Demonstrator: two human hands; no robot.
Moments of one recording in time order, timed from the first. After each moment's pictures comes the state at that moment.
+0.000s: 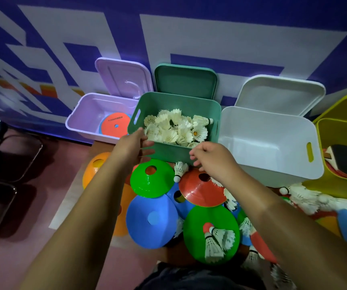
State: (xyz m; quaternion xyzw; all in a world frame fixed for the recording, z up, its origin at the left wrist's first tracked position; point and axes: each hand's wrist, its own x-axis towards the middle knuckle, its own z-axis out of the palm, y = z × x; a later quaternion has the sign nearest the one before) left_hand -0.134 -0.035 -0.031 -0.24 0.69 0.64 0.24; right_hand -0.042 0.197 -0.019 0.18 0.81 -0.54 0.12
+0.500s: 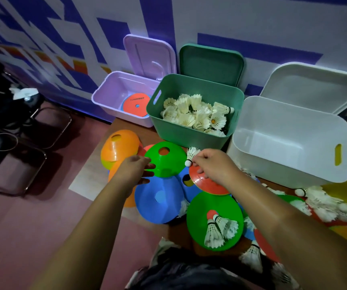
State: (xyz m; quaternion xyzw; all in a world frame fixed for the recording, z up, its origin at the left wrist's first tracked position) left_hand -0.014 -0.074 -0.071 -0.29 0.73 0.58 0.22; right_hand -0.015 0.185 -0.059 0.13 0.83 -0.48 0.23
